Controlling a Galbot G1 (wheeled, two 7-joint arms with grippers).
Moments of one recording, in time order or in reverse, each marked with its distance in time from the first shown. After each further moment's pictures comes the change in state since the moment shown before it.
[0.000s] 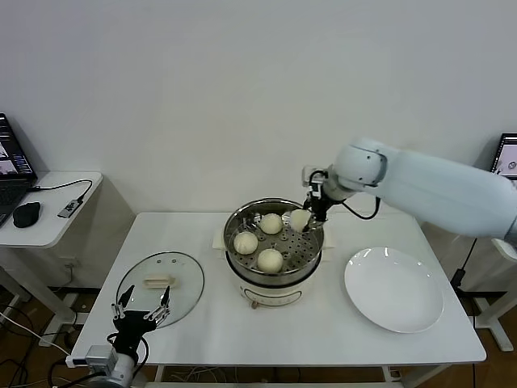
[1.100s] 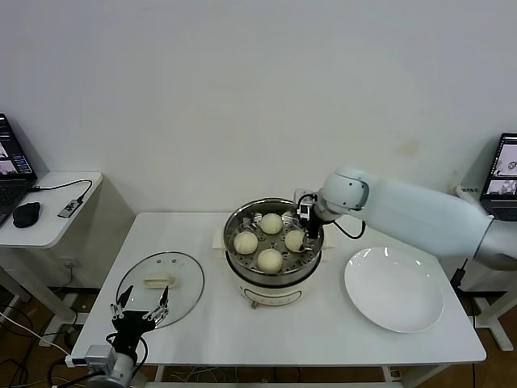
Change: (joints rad) left arm -0.008 -0.001 -0.002 0.013 -0.002 -0.001 -0.001; right arm -0.114 -0.007 0.101 -0.004 -0.076 -0.004 0.030
